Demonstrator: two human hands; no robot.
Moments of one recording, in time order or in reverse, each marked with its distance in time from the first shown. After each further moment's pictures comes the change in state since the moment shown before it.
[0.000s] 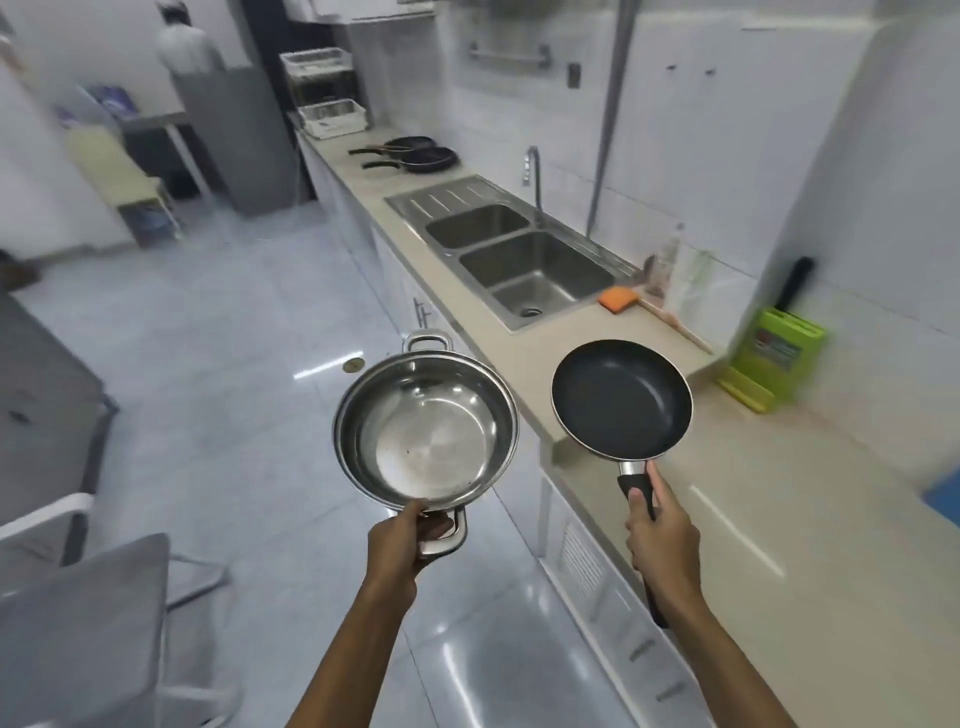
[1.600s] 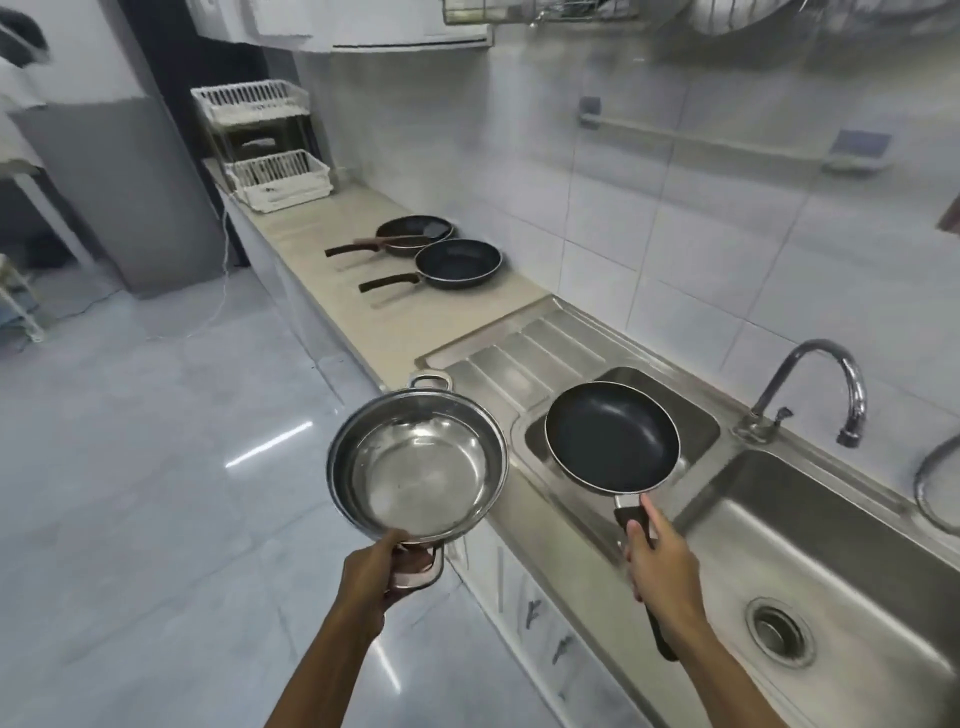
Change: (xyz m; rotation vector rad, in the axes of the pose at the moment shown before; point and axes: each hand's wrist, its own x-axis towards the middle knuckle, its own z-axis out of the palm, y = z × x) left_hand 0.960 0.655 0.102 0.242 -0.145 -0.037; right_hand 0.744 -0.406 0.702 -0.006 0.116 0.085
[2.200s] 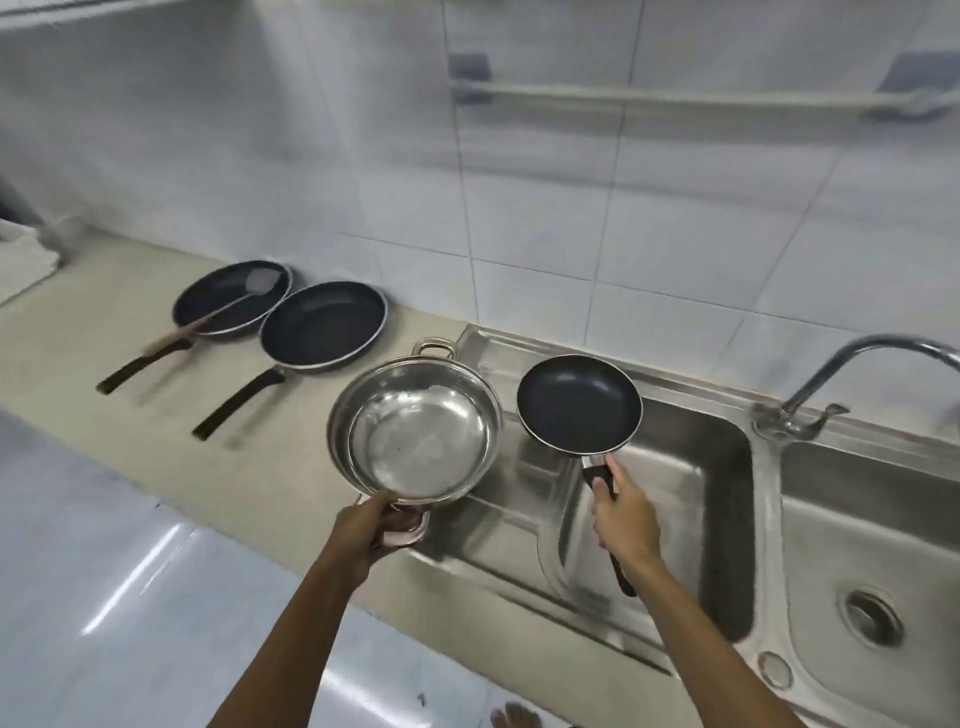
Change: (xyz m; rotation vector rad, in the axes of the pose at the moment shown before) left_hand 0.405 0.253 0.148 0.412 -0.427 -0.080; right_hand 0.285 -0.083 0.195 0.009 0.339 0.289
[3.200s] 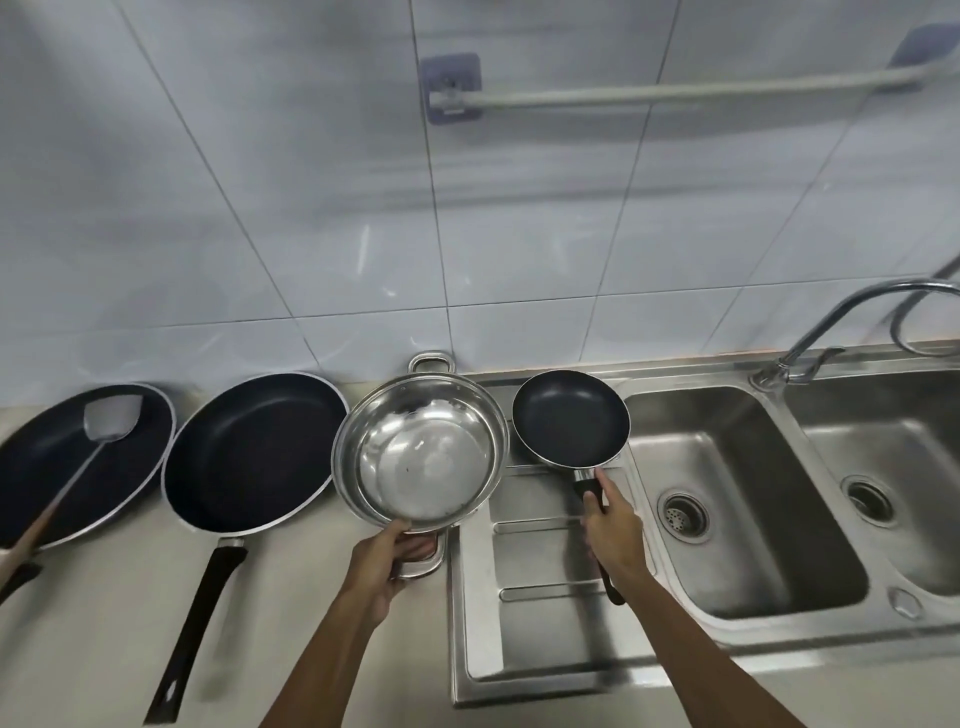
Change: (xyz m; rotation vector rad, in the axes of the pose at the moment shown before) left_hand 0.217 0.143 -0.042 0.246 -0.372 -0.146; right_hand 0.063 -0.065 0.197 0.146 0.399 0.284
